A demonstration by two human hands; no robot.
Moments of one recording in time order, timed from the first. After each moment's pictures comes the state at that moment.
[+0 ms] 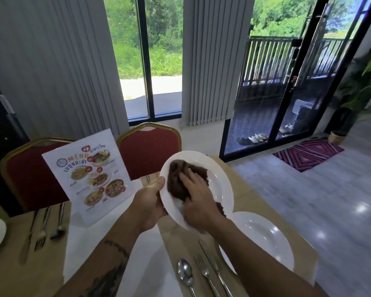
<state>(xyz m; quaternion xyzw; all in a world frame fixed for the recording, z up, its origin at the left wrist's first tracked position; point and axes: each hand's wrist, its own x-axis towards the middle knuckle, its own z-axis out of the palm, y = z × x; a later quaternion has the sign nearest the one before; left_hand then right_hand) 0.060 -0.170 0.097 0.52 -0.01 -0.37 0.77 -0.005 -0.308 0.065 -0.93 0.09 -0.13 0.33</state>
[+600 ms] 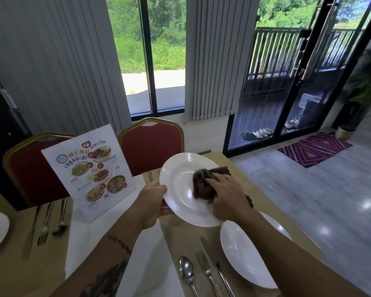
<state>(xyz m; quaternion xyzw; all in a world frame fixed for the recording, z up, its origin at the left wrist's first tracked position) 0.063 -0.177 0.090 0.66 -0.02 -0.30 0.69 -0.016 -0.381 0.050 -0.98 0.14 -0.05 0.15</state>
